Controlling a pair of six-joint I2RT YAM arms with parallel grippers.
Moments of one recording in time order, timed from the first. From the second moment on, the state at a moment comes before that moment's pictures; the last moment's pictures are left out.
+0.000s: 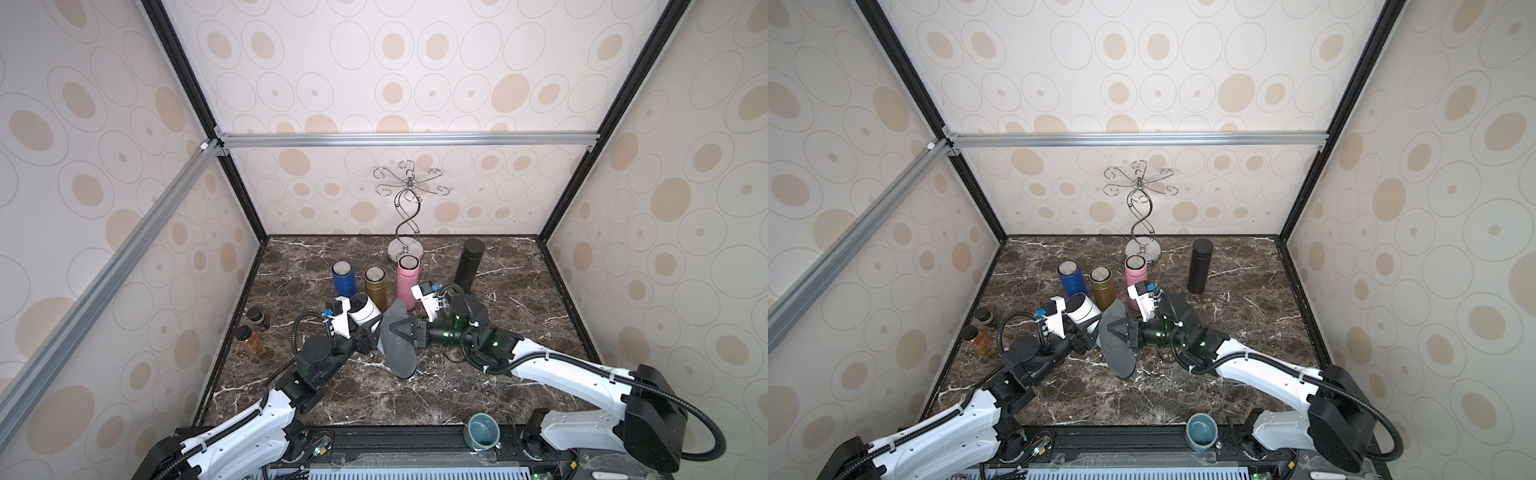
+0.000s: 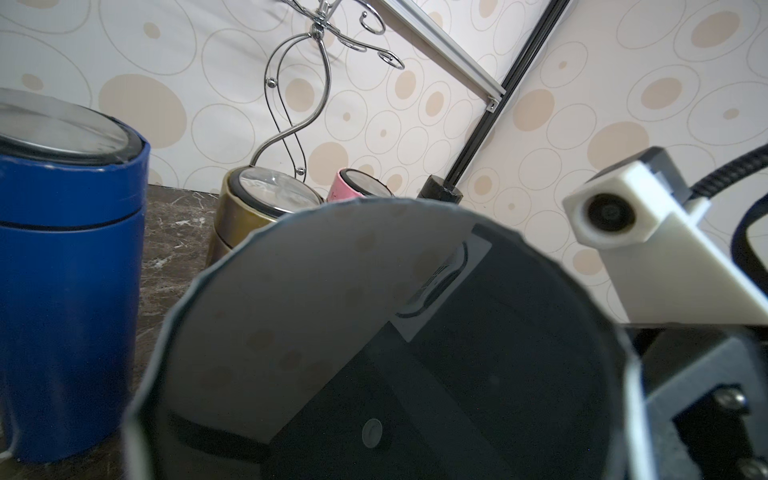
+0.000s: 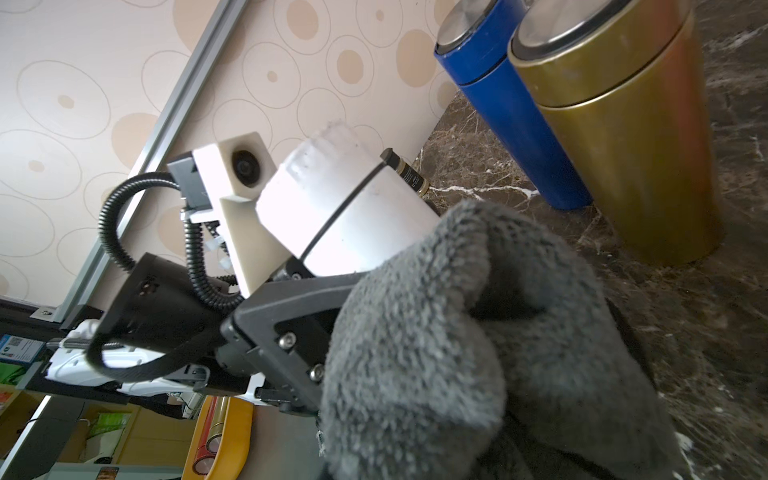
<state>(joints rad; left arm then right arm) -0.68 0.82 0.27 0.53 -0.06 -0.48 0.86 1.30 0.79 0.21 -0.44 0.75</state>
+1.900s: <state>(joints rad) -0.68 0.79 0.31 0.51 -0.13 -0.52 1.15 1.36 0.84 -0.18 0.26 0.61</state>
